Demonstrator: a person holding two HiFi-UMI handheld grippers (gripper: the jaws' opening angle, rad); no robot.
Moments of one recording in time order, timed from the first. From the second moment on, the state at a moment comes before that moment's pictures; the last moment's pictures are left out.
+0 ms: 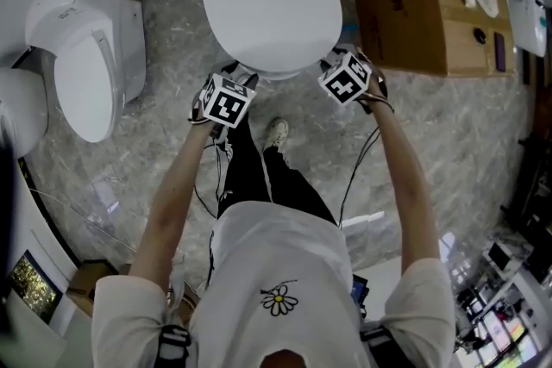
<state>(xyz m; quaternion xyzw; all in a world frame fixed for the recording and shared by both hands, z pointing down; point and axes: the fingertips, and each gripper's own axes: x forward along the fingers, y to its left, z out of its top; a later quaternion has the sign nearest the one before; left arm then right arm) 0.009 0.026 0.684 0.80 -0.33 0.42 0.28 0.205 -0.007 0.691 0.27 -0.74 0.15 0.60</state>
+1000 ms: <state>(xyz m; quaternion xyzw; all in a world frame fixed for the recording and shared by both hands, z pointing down) 0.013 0.063 0.822 0.74 -0.30 0.46 0.39 0.210 0.032 0.827 0.27 -0.69 0.24 0.63</state>
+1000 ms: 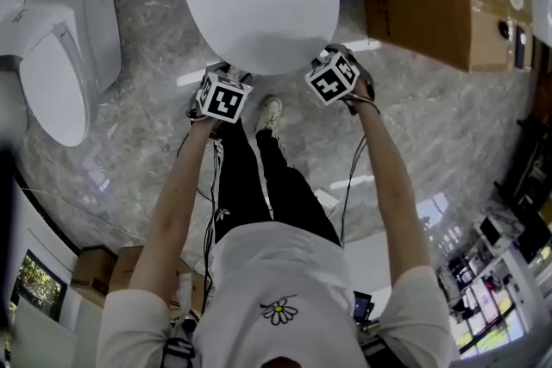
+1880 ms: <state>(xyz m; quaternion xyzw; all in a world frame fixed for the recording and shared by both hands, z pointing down) 0.015 0.069 0.877 0.72 -0.26 0.48 0.42 0.210 0.032 0.881 0.26 -0.68 0.26 0.64</state>
